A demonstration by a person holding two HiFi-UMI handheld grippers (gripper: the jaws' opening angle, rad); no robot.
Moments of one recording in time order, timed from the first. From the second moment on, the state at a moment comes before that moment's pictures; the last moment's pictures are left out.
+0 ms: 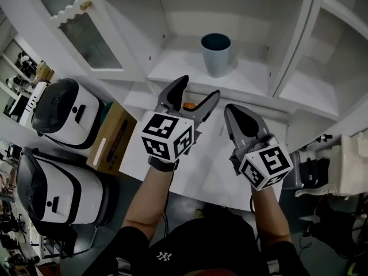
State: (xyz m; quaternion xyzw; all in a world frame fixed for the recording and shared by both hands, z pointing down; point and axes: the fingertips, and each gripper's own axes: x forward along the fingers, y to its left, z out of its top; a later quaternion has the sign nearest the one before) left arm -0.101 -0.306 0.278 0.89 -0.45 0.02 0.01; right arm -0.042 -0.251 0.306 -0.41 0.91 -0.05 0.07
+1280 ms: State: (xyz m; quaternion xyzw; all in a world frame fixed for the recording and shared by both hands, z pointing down) left arm -0.123 -0.141 0.325 0.91 -0.41 -0.01 0.07; right arm -0.088 -0.134 0.337 -0.43 0.90 -0.05 0.02
